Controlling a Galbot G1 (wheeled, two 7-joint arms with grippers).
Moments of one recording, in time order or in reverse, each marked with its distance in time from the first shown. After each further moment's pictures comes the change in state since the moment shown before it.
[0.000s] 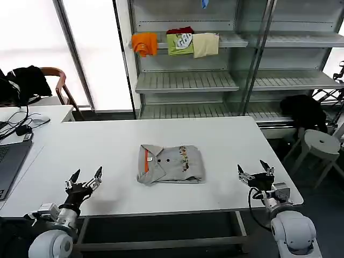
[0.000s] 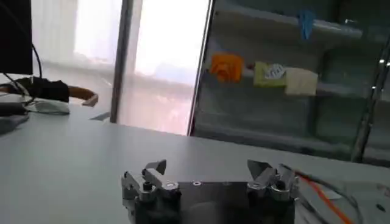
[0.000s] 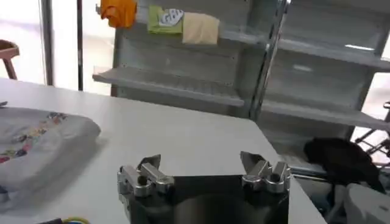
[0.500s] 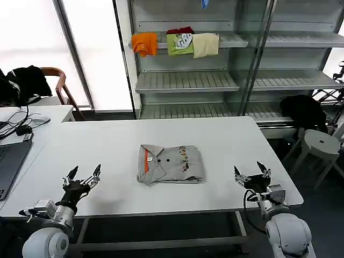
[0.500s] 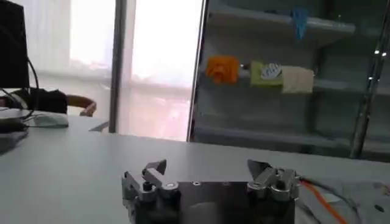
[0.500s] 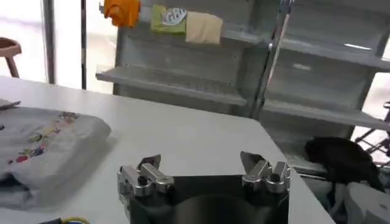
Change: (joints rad) left arm -0.003 0.018 -0.020 -0.043 0.028 0.050 0.005; right arm -0.017 0.047 -0.024 0.045 -0.057 -0.034 0.010
